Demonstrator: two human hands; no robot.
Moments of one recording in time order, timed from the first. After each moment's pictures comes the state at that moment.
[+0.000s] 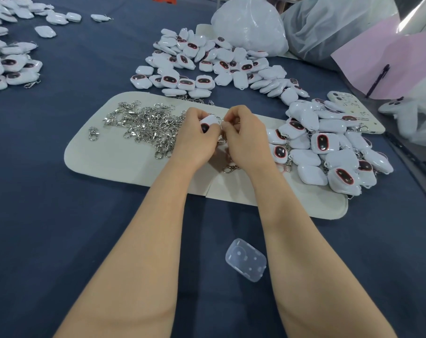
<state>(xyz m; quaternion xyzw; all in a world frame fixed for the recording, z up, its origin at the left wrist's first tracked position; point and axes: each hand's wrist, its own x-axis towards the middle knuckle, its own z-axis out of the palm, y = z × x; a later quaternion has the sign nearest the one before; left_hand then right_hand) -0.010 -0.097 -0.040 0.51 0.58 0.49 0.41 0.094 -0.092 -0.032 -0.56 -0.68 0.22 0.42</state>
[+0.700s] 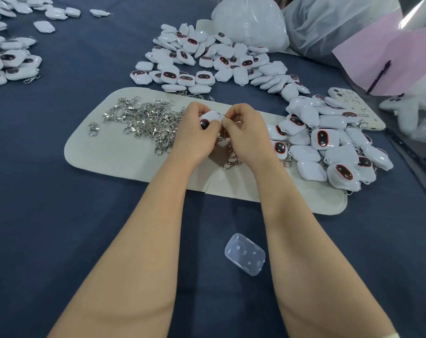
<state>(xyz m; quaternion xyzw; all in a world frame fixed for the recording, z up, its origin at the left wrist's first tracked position) -0.010 -0.100 -0.041 0.52 0.56 0.51 0.40 0.097 -0.090 -0.031 -0.56 -0.65 0.29 0.42</state>
